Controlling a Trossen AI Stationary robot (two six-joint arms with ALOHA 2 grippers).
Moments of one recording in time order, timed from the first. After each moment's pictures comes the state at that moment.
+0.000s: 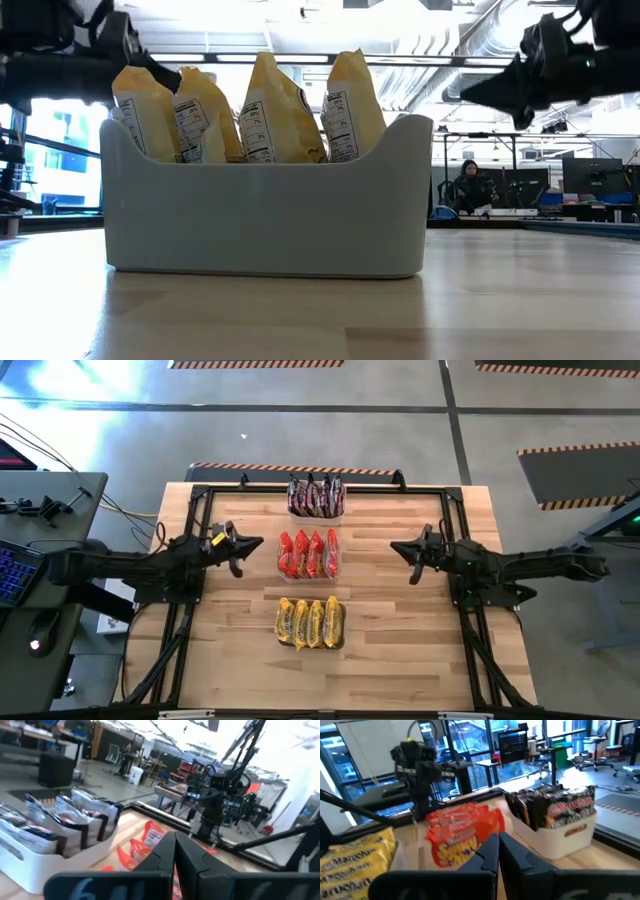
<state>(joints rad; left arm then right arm) 0.19 0.57 0.02 0.66 -0.14 -0.33 -0.06 0.52 0.09 0.44 0.28 0.18</state>
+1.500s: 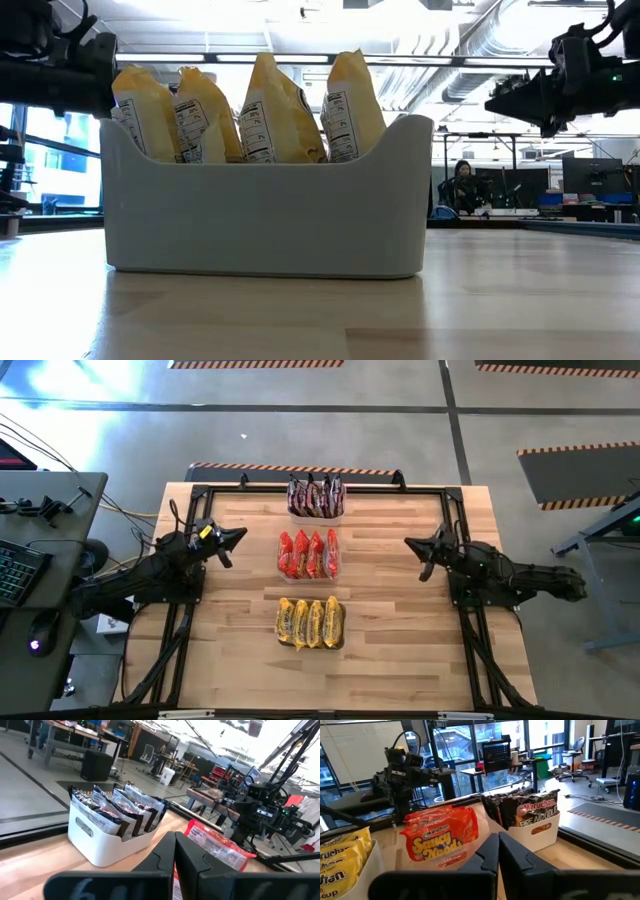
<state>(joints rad) 0.39 0.01 0.01 0.03 -0.12 -0.38 -0.12 0.04 0.01 0.05 0.30 0.13</state>
